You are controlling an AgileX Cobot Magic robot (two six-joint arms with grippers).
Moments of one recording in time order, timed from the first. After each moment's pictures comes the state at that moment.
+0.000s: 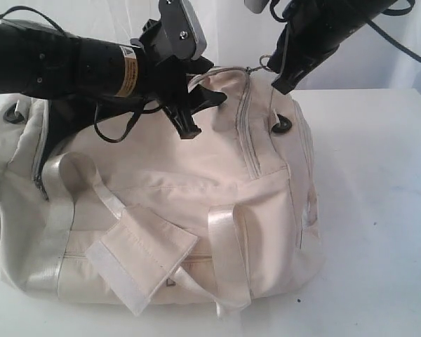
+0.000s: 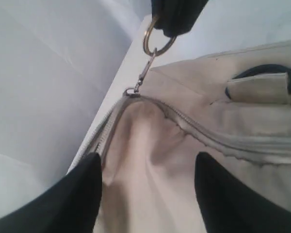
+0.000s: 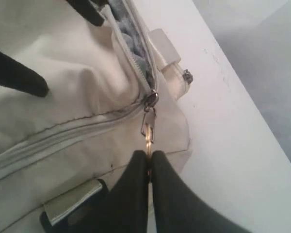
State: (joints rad) left arm -0.52 1.76 -1.31 1.65 -0.41 -0.91; right arm 0.46 1.69 -1.58 0.22 0.83 -0.92
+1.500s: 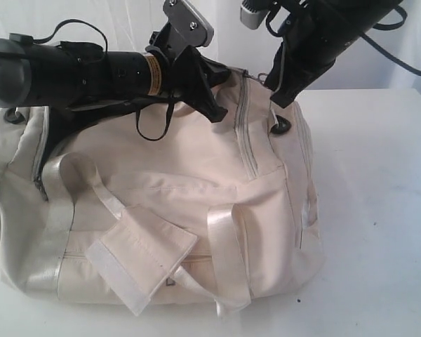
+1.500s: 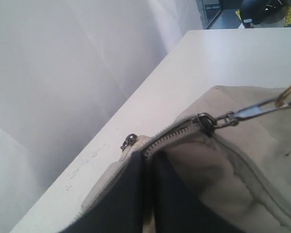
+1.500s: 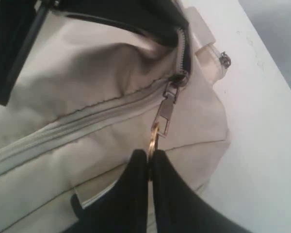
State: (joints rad) left arm -0.54 1.91 -1.41 1.12 -0.34 -0.66; right arm 0.46 1.72 -1.58 0.23 0.93 -0.92
